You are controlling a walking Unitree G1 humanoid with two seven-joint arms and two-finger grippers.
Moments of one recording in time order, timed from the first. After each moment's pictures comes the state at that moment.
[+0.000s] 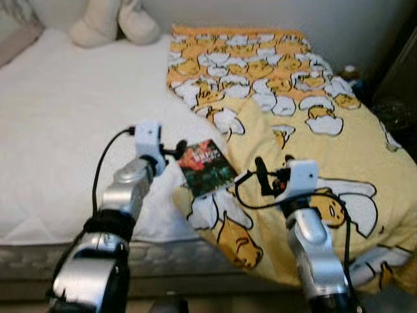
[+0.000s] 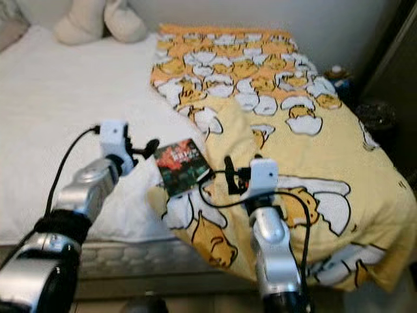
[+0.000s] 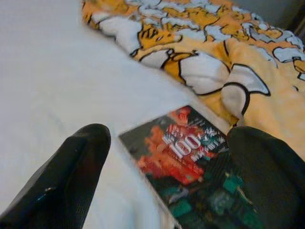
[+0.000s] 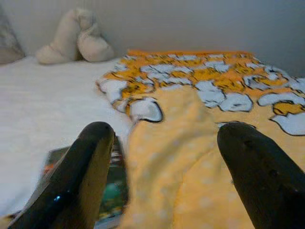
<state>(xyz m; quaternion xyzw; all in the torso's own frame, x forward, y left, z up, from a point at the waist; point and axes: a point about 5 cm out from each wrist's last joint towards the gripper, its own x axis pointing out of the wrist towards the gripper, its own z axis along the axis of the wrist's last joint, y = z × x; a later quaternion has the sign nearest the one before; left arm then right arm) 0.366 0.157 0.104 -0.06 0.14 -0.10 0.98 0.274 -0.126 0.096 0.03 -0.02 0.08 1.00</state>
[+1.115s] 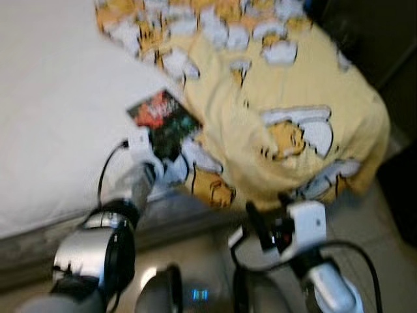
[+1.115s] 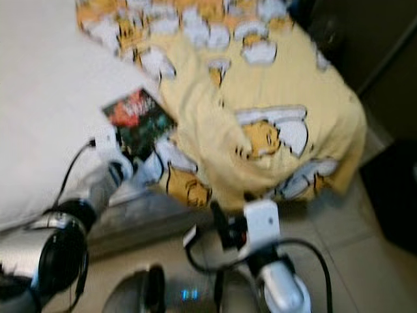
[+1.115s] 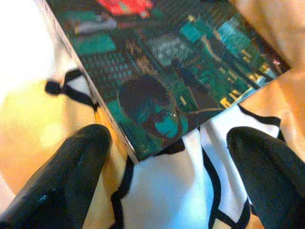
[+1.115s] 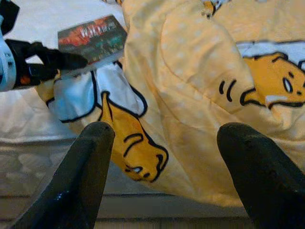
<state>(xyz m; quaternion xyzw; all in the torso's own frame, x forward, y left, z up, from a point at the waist) 0.368 0.160 0.082 -0.18 0.19 -0.04 0.97 0.184 -0.124 0.101 0.00 0.06 0.15 0.99</state>
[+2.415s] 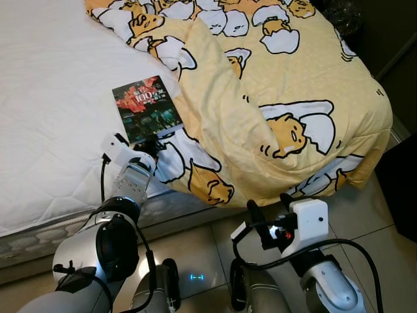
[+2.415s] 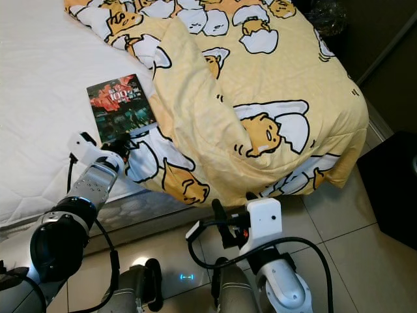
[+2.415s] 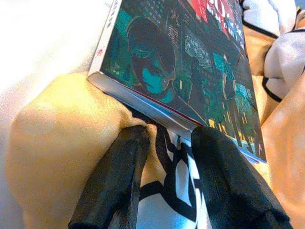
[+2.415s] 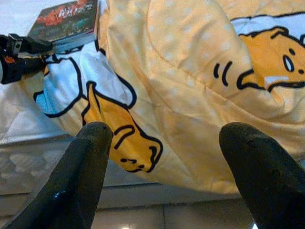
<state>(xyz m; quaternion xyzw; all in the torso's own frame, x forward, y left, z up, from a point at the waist) 0.372 0.177 0.091 -0.44 0.10 0.07 0.89 0.188 -0.125 0.105 0.02 0.07 0.15 0.99</state>
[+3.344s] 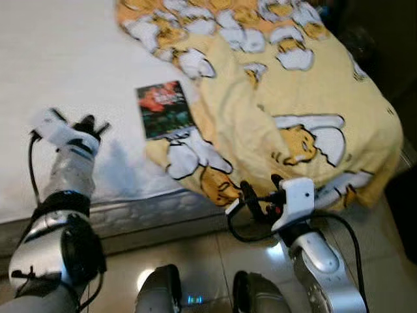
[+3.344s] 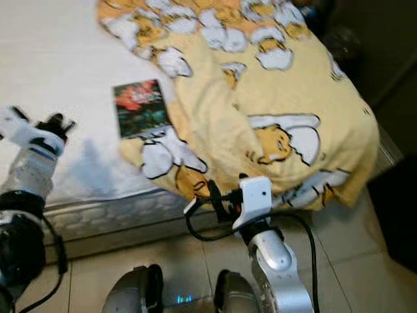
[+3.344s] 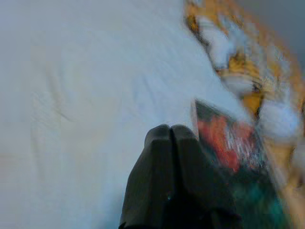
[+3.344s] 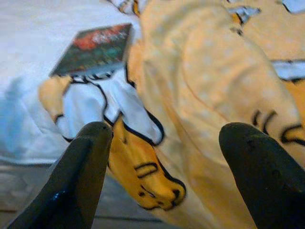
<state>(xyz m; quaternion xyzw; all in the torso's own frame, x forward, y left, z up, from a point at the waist) 0.368 0.265 0.140 -0.21 0.02 0.10 0.97 0.231 -0.118 0.102 0.03 0.04 0.16 0.99</state>
